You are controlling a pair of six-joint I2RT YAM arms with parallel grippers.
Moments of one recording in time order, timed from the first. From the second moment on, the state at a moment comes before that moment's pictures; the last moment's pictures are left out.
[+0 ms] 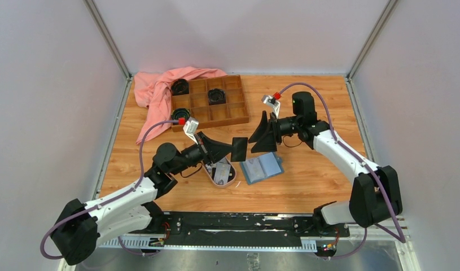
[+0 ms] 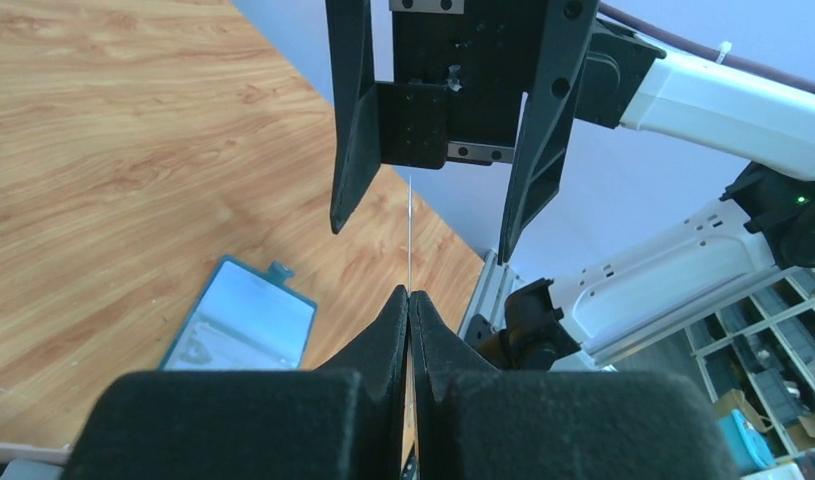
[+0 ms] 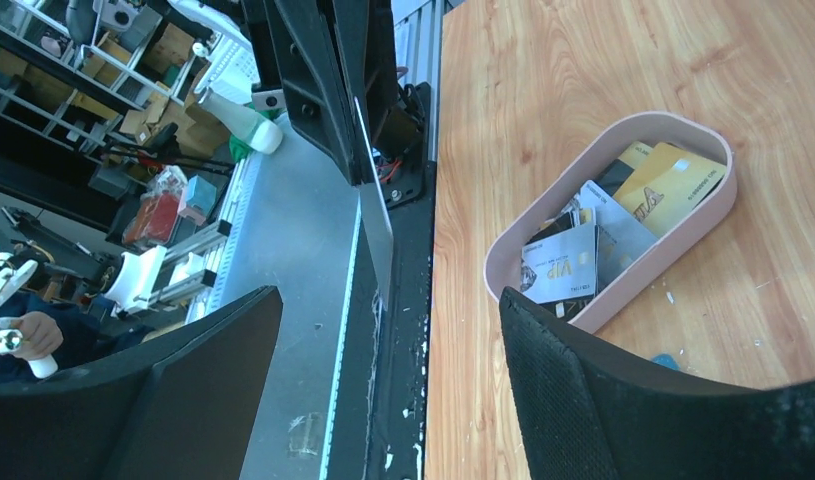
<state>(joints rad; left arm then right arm) -0.72 0.92 0.39 0.68 0.35 -0.73 0.35 1.36 0.96 -0.14 -1.38 0.11</state>
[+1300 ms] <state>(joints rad) -0.76 0.72 0.33 0.59 0.18 -0.63 0.30 1.28 0.90 -0.09 -1.40 0.07</state>
